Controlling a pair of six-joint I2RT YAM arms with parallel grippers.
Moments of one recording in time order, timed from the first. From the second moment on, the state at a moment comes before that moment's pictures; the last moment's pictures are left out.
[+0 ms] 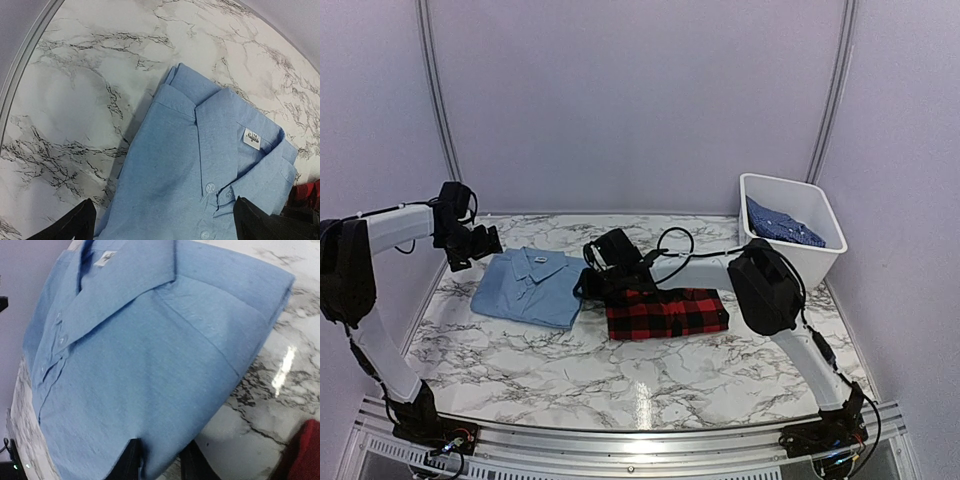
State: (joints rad) left arm -0.05 1.68 1.23 -0.57 0.04 -0.44; right arm 0.88 2.52 1.98 -0.17 -0.22 0.63
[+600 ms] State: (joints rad) left arm -0.05 1.71 1.16 -0.51 0.12 -0.46; right arm 0.76 2.54 2.07 -0.31 -0.22 0.49
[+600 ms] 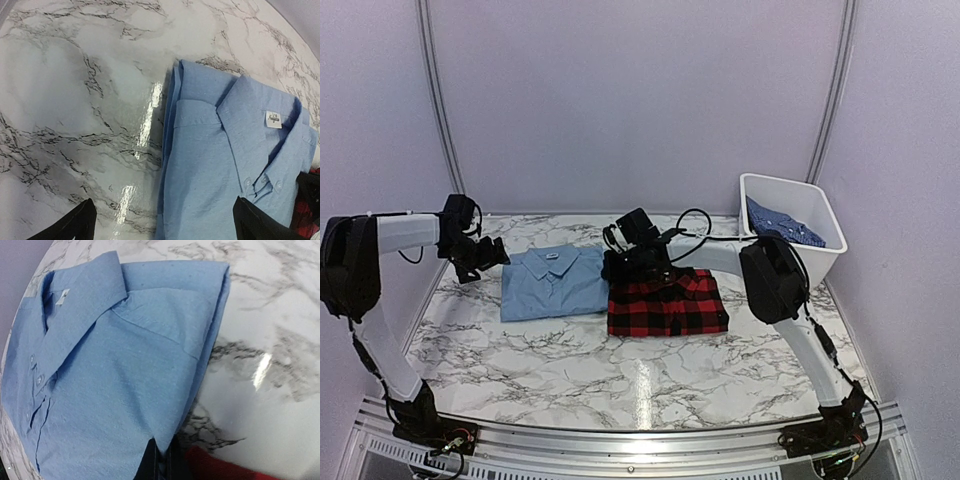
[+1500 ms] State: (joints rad) left arm -0.10 1.85 1.12 -0.38 0.26 -0.53; right arm 0.73 2.63 2.26 -0.40 -0.19 0.41
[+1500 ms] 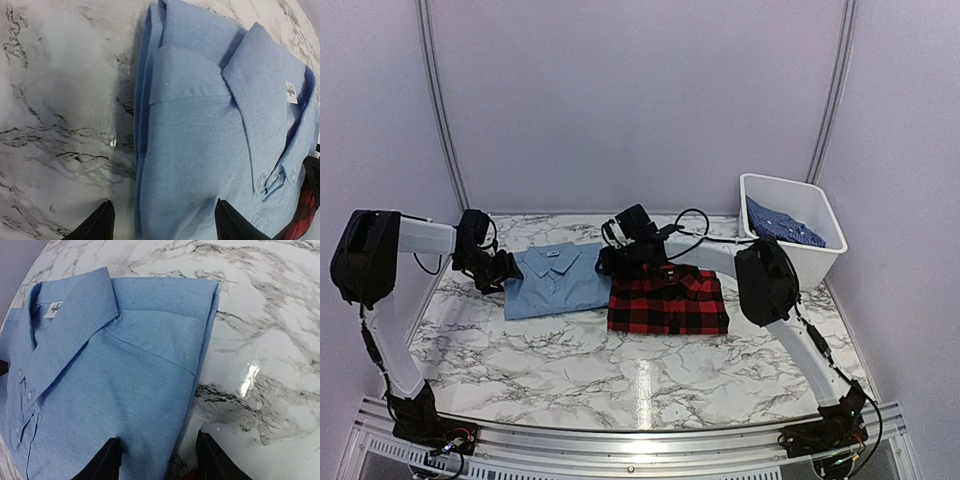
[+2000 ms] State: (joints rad) left arm -0.16 1.89 1.14 -0.36 0.23 -0.59; right arm 0.77 2.68 2.32 -0.40 -0.16 0.41
